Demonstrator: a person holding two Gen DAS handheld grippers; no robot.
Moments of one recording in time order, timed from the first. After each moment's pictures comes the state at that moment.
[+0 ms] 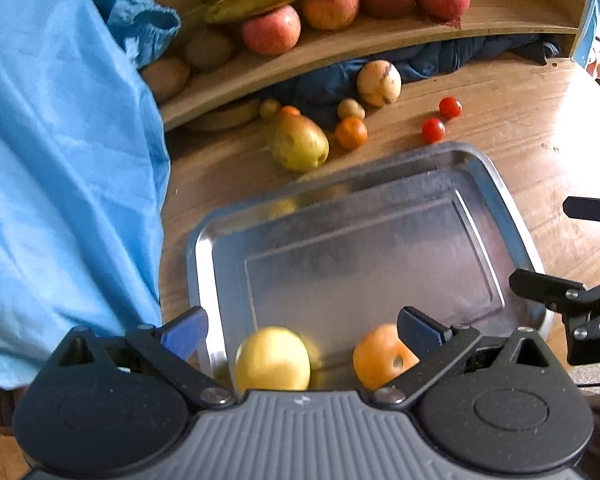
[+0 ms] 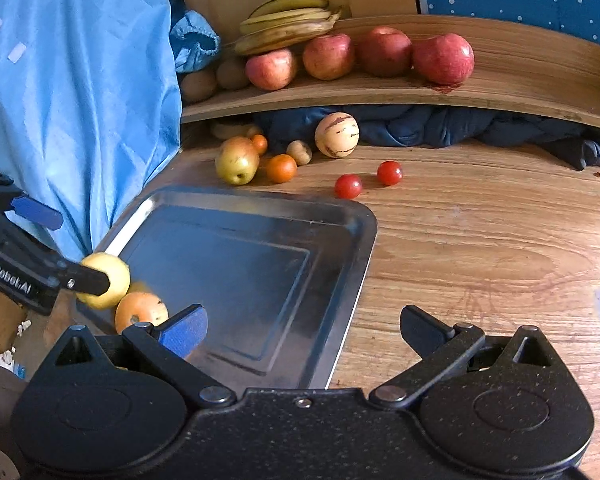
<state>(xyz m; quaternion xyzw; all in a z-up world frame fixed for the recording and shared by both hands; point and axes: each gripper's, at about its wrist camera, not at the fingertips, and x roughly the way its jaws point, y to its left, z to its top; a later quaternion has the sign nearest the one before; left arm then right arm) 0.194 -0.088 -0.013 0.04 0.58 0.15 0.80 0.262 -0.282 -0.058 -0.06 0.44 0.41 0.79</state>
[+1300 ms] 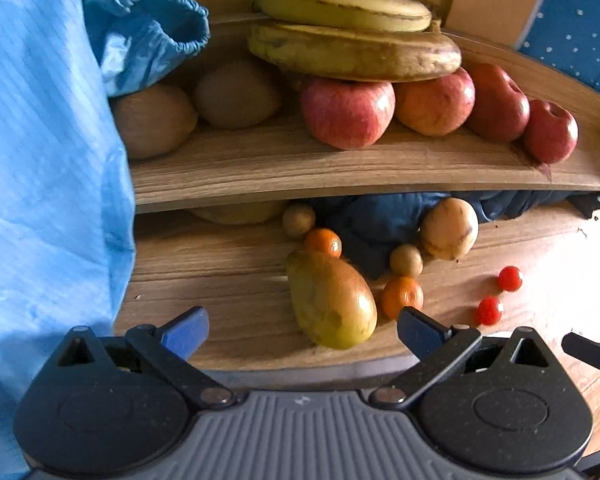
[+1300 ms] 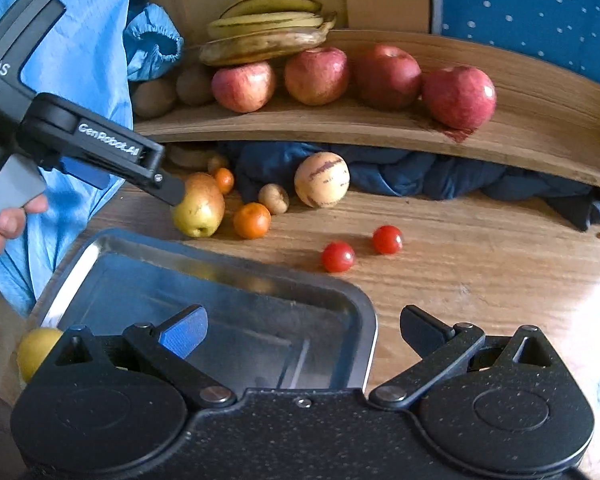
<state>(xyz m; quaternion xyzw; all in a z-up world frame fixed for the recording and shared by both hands) 0.310 0.024 -0.044 -0.12 0.54 0.14 0.82 0.307 -0.200 -0.056 -0.11 0.44 0.36 0.82</state>
